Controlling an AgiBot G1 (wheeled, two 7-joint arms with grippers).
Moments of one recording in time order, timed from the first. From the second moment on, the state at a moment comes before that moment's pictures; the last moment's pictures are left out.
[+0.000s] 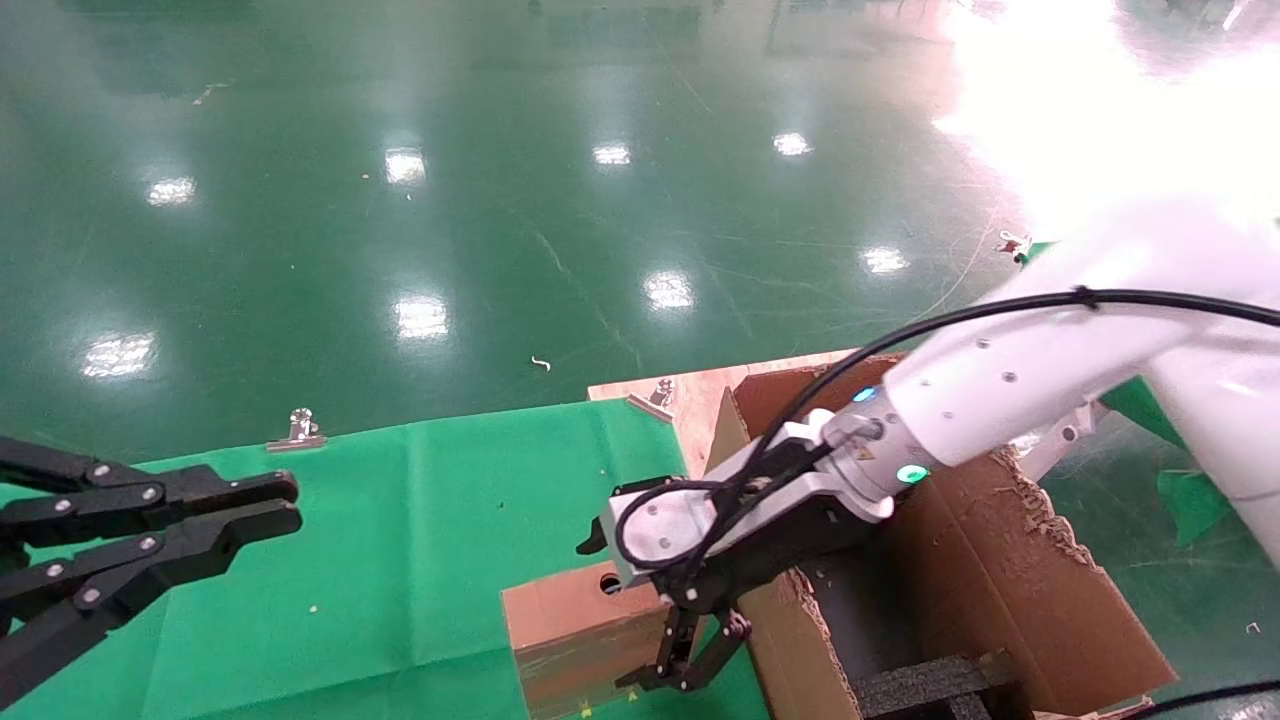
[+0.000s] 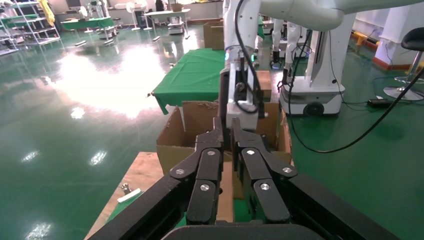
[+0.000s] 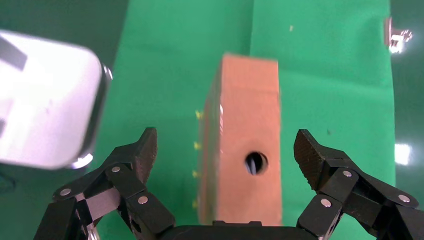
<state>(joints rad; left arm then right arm) -1.08 0.61 0.28 -1.28 0.73 1.49 -0.18 1.55 -0.85 -0.85 1.18 -1.44 -1.57 0.18</state>
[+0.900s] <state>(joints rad) -1.08 0.61 0.29 -1.28 0.73 1.49 -0.18 1.65 -0.96 -1.01 1.15 -1.61 -1.56 0.13</state>
